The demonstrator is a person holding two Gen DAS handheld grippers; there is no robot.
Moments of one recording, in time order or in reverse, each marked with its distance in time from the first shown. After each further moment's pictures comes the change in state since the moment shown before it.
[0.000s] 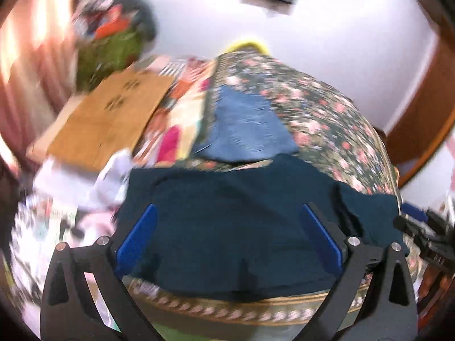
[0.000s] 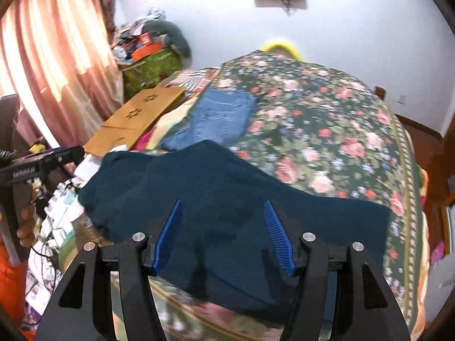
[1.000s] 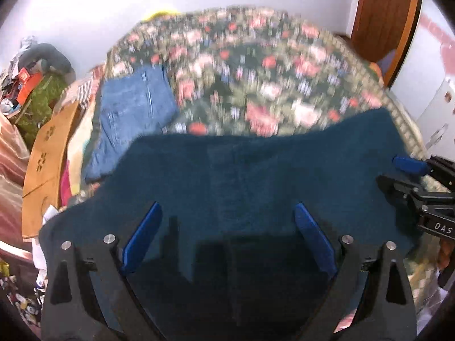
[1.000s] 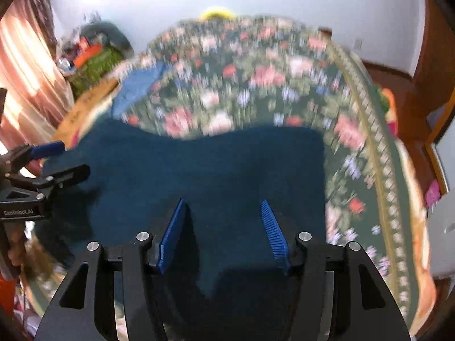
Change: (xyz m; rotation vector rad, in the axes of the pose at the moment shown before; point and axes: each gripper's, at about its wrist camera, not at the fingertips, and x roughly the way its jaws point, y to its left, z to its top) left arm 0.141 -0.233 -0.043 0.531 0.215 -0.001; right arm 0.033 -0.154 -0.072 0.238 0.120 -0.129
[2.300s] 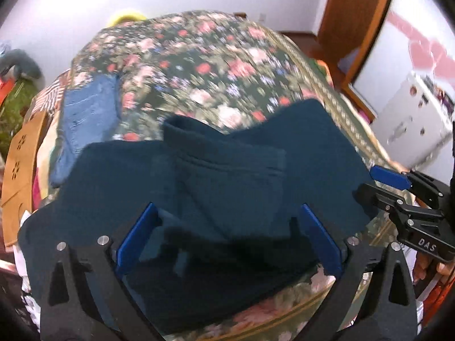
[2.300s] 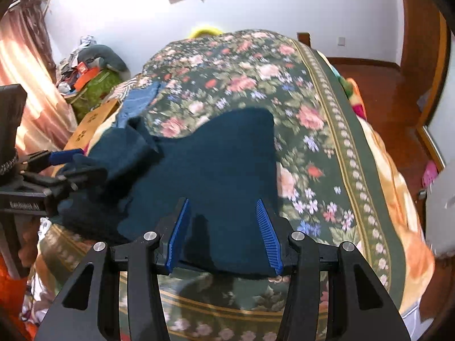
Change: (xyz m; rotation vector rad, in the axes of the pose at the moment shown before) left arm -0.042 -0.072 0.003 0.068 -0.020 -0.149; right arm -0.069 -0.028 -0.038 0.102 -0.095 0.016
